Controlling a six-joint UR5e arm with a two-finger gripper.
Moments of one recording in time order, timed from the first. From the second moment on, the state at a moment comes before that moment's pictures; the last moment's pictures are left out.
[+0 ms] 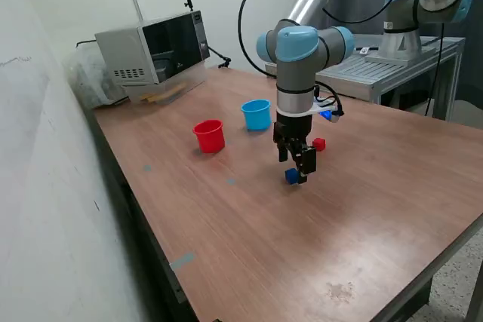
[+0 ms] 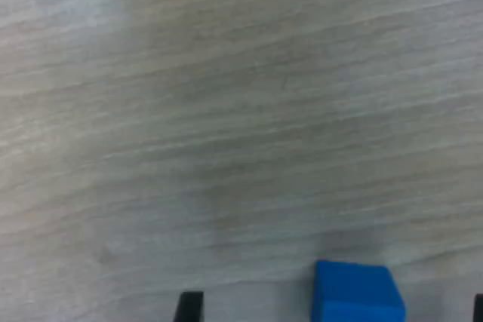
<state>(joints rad) 0.16 -0.65 1.23 -2.22 -1.70 3.51</state>
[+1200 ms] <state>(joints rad) 0.17 -0.65 1.24 -2.23 -1.69 3.52</state>
